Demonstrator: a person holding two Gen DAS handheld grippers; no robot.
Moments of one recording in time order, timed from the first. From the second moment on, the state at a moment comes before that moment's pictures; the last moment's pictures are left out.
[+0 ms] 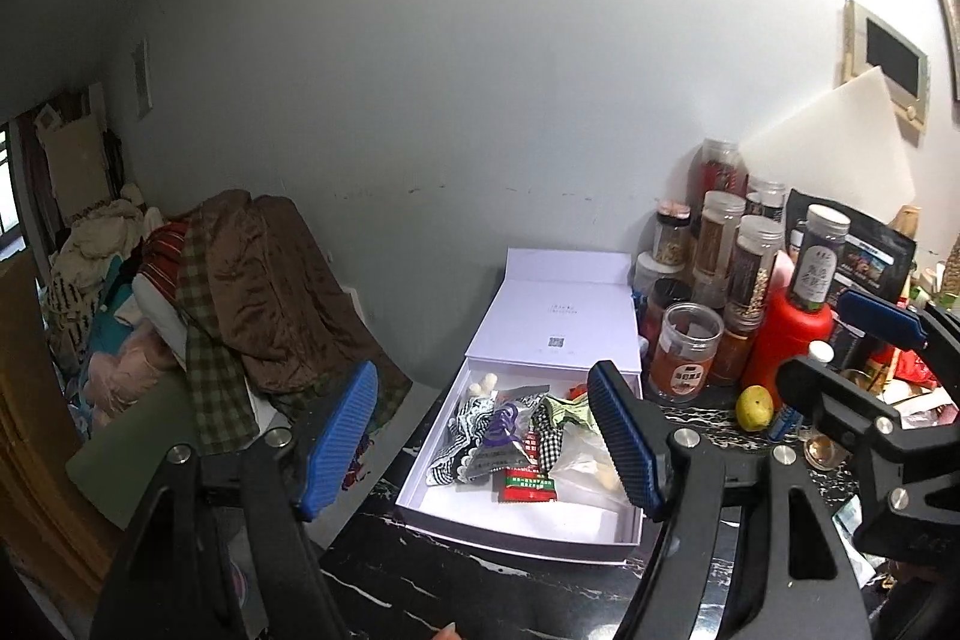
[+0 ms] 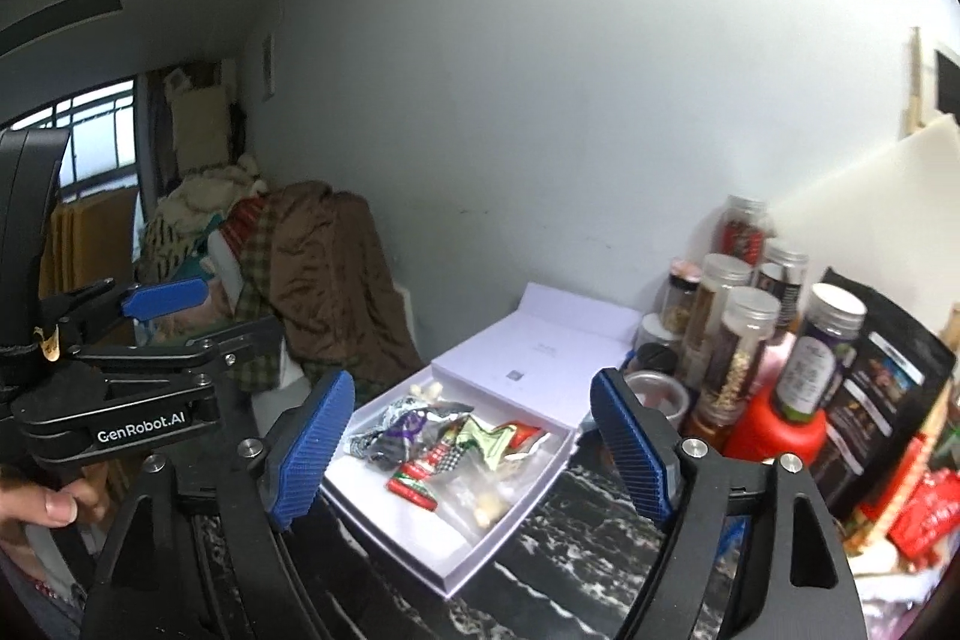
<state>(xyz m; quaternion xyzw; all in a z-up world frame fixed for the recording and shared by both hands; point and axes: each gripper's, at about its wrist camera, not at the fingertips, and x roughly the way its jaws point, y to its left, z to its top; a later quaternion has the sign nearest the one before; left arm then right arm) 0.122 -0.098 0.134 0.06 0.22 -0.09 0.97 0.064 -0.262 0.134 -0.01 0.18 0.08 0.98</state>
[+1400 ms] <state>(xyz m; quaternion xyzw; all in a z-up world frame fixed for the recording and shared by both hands) 0.007 -0.098 0.053 0.05 0.25 -0.09 0.96 -0.048 -0.262 0.053 0.01 0.24 0.05 0.97</state>
